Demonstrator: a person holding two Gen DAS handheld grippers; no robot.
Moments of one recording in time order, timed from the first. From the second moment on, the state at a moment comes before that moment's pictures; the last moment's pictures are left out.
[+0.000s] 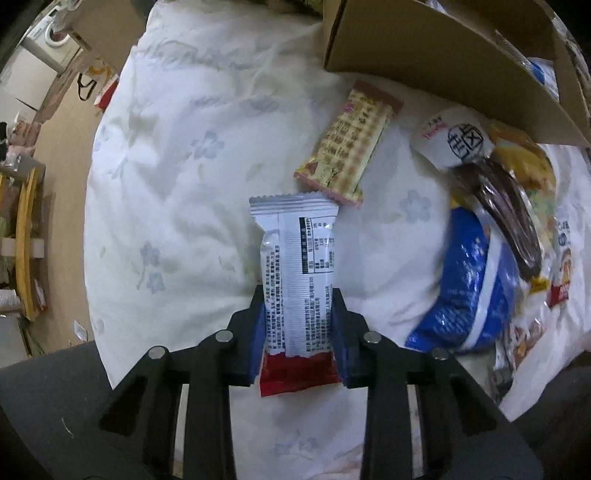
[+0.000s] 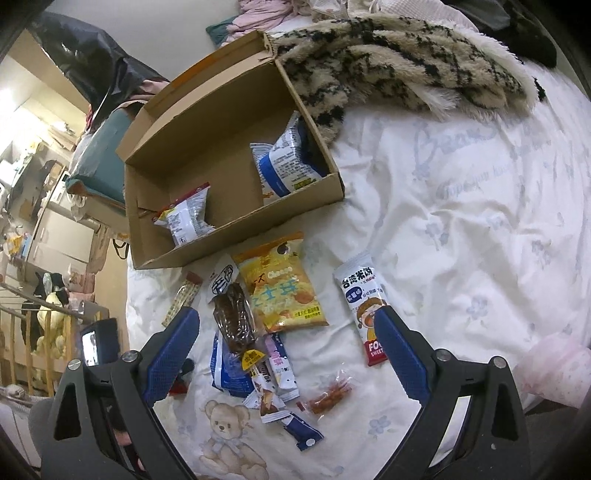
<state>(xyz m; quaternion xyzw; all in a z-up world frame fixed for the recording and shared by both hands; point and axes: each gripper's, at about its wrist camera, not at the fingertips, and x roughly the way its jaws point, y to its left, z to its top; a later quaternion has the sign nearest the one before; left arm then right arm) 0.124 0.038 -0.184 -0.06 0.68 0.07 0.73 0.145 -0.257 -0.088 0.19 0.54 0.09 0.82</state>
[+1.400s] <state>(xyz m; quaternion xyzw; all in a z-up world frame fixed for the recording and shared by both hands) 0.094 0.029 -0.088 -0.11 0.58 0.00 0.81 0.120 -0.261 -0.107 0.22 0.53 0.06 0.82</state>
